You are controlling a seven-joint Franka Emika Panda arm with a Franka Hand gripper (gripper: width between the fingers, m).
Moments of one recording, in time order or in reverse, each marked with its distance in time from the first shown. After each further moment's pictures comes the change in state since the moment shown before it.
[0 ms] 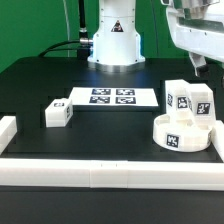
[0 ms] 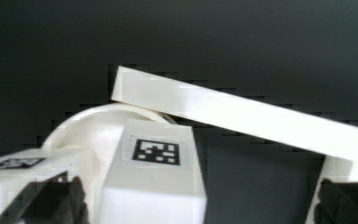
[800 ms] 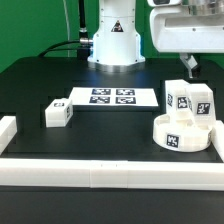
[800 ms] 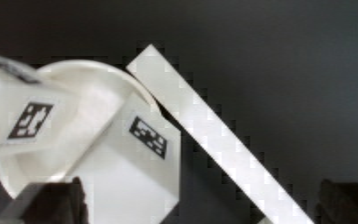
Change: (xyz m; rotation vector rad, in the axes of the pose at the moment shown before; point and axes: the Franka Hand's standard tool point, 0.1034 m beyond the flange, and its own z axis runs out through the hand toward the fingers) arm -0.005 -0.004 -0.006 -0.055 -0.028 -0.618
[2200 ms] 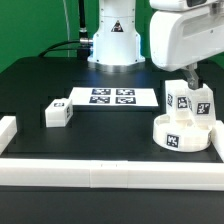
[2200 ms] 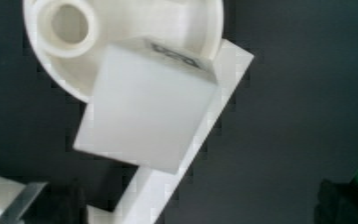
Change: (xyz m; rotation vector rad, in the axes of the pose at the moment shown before) arm 0.003 0.004 0.001 -0.084 0.003 -1.263
